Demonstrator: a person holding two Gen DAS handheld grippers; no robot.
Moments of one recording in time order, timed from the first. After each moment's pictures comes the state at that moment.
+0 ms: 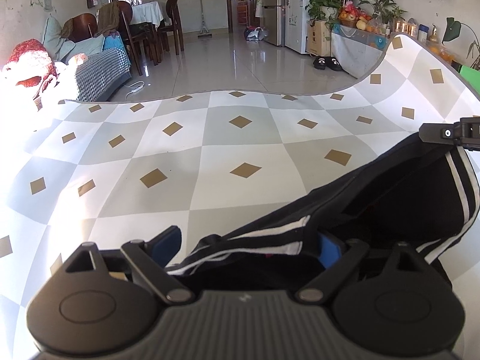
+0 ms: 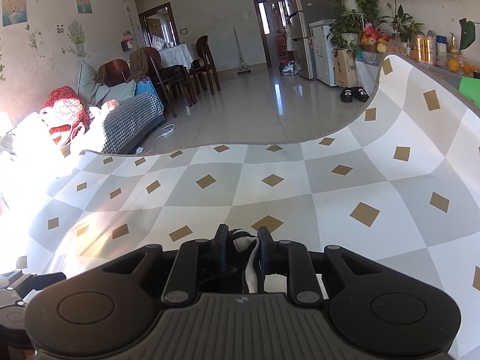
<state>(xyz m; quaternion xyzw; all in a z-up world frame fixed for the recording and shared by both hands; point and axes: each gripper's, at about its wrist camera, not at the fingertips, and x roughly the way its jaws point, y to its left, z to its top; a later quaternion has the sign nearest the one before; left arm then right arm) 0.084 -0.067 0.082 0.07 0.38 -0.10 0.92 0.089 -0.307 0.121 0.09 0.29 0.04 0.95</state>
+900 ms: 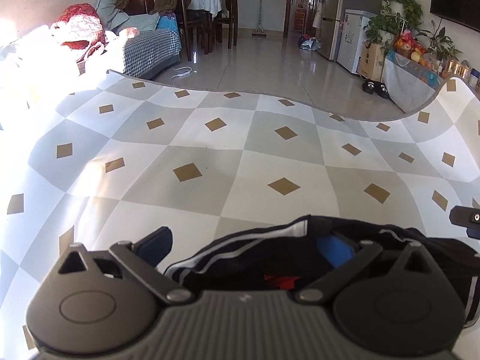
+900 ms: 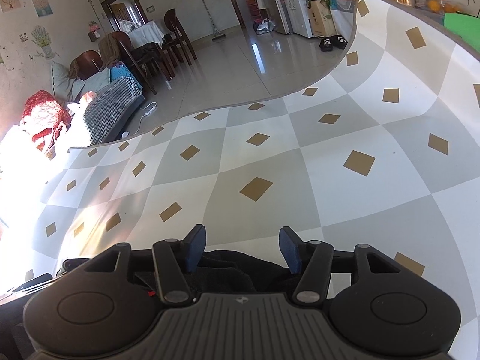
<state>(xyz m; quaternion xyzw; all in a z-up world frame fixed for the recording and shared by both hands) 0.105 -0.042 0.091 -0.02 0.37 0.00 0.93 0.107 -0.327 0.102 0.16 0.37 0.01 0.91</state>
